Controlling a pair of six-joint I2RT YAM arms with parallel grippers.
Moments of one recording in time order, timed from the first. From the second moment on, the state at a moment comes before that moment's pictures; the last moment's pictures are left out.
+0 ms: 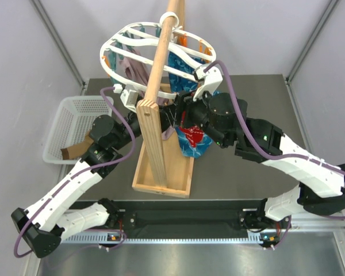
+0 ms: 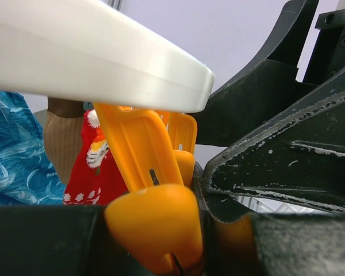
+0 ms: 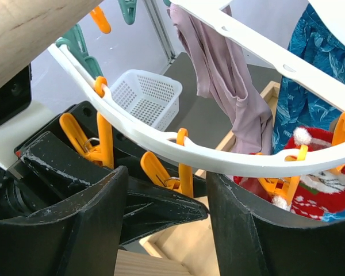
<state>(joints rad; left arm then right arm) -0.69 0.97 1.01 0.26 0.33 -0.51 1.22 1.39 1.83 -0.56 0.58 0.36</state>
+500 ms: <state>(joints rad) -0.69 0.97 1.01 0.26 0.32 -0.51 1.22 1.41 1.83 -0.54 0.63 0.43</state>
